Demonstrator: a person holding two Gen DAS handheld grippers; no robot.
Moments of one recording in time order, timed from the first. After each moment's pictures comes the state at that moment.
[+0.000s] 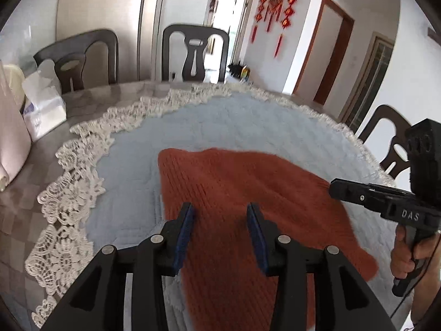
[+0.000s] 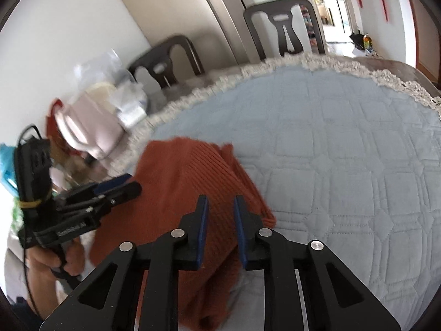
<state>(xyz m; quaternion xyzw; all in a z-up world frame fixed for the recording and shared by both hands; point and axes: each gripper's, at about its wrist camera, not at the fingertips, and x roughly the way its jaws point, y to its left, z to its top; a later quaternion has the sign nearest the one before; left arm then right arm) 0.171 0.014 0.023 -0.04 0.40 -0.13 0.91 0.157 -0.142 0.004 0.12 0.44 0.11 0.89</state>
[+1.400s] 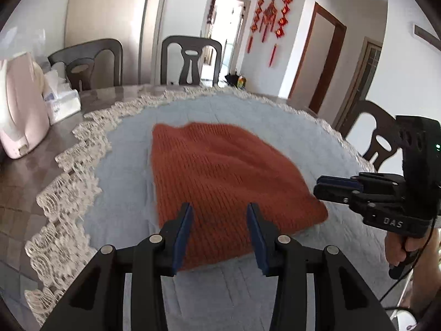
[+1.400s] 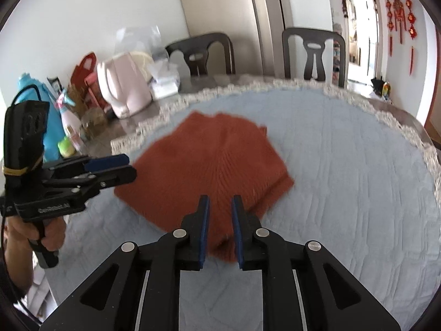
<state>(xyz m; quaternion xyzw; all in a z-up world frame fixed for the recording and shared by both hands) 0.067 0.007 0.039 -0.05 0.35 -0.13 0.92 0.078 -0.103 0.032 0.00 0.39 0.15 0.91</state>
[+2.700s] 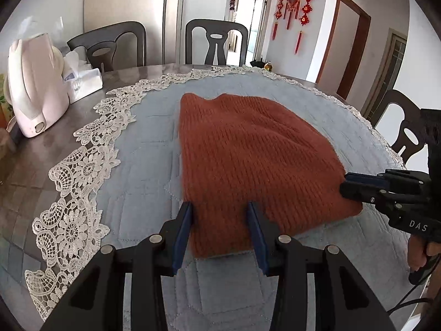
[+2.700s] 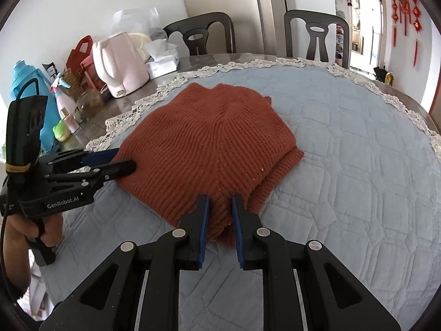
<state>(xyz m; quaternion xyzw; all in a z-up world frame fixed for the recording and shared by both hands) 0.073 0.012 0.005 -0.03 0.40 -0.07 0.91 0.075 -0.099 0.003 -0.01 0.44 0.15 0.89</state>
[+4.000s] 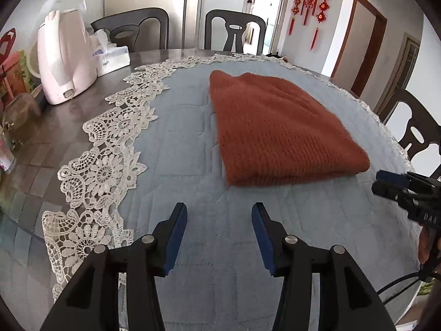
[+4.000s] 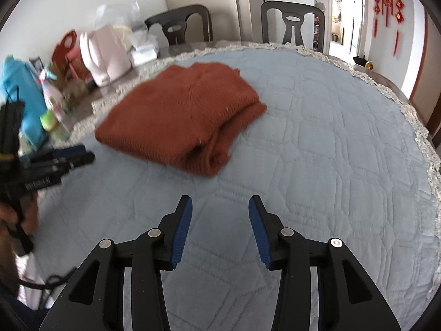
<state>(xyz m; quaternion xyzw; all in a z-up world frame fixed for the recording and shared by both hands) 0.030 0.034 -0.003 -0.05 0.42 -0.03 0.90 0.028 -0.120 -0.007 -0.03 0.46 0.09 0.88</state>
